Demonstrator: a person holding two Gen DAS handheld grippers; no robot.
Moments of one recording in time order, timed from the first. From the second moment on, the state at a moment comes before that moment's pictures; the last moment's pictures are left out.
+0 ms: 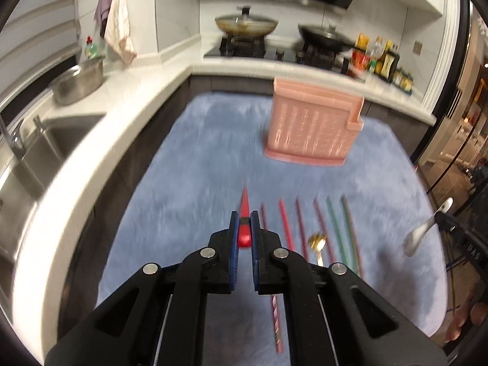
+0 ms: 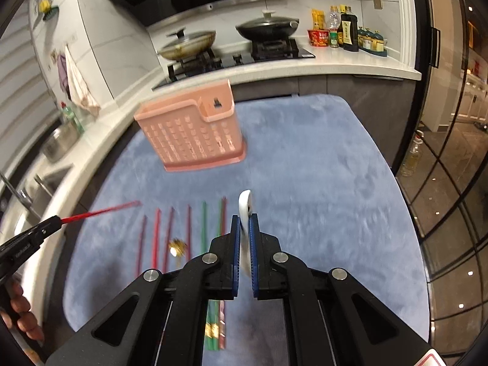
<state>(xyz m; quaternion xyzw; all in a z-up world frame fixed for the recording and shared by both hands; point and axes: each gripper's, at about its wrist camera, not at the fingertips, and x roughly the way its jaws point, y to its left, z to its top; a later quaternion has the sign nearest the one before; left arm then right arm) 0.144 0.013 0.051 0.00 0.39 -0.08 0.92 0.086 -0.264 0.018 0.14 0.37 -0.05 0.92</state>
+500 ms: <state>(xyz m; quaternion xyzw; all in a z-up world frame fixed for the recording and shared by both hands) 0.232 -0.017 0.215 -0.03 0.25 -0.11 0.96 0.193 -0.273 0.123 0.17 0.29 0.01 0.94</state>
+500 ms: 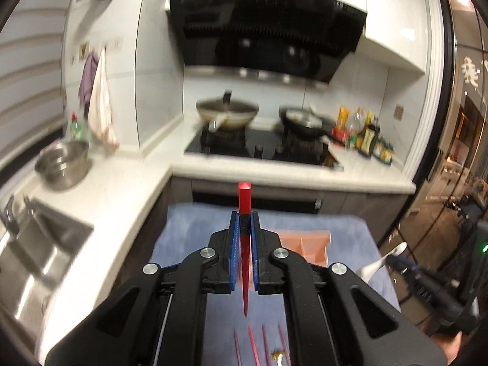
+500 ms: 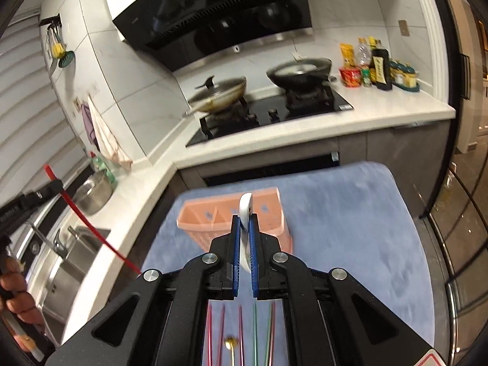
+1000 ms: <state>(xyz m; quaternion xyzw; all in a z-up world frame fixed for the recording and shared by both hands) 0.334 -0.050 0.200 -0.05 0.24 -0.11 0.96 0.311 -0.289 0.064 0.22 0.34 0.03 0.91</state>
